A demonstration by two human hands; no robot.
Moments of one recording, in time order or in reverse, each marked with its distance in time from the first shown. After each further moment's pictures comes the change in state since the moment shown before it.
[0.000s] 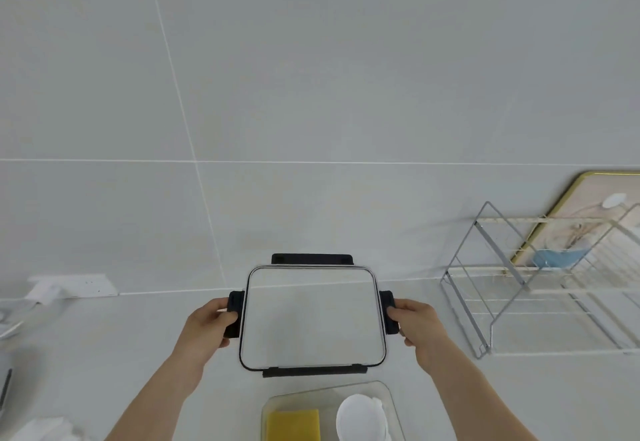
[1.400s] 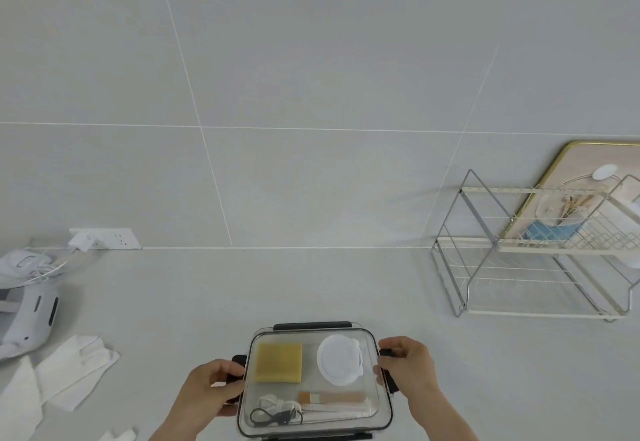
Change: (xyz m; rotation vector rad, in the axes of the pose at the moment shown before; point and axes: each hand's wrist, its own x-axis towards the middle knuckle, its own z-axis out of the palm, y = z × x) left_hand -0.143 -0.120 0.031 0.048 -0.029 -0.178; right_hand -0.077 0.143 -0.042 0.018 -0.023 0.013
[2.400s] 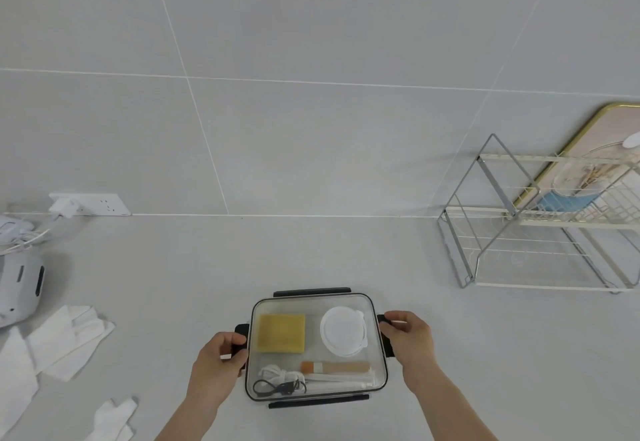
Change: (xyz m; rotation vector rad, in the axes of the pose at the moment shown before) left_hand 0.038 -0.041 0.023 0.040 0.175 0.010; right_hand 0.021 0.017 0.023 0.034 0.099 0.087
